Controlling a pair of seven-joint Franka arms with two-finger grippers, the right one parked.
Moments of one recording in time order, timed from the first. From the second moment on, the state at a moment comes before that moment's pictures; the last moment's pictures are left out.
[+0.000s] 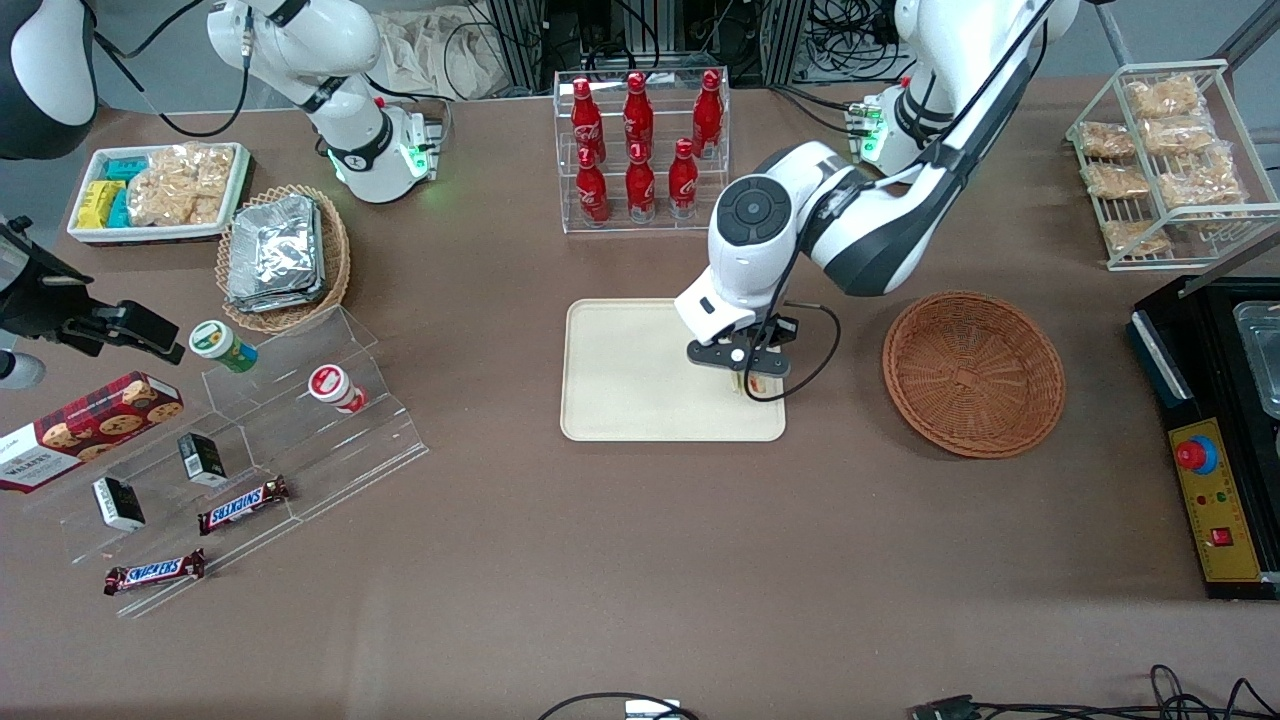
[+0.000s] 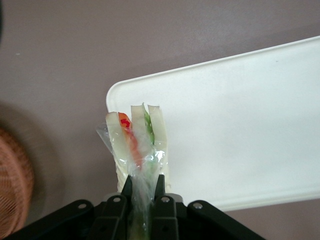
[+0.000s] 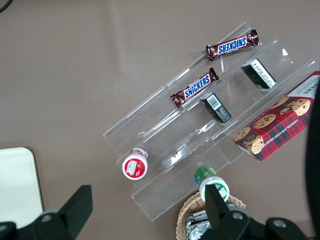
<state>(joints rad) -0.09 0.40 -0.66 -1.85 0.33 2.08 -0.68</state>
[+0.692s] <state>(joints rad) -0.08 0.54 -0.63 -1.96 0.53 2.30 -0.89</state>
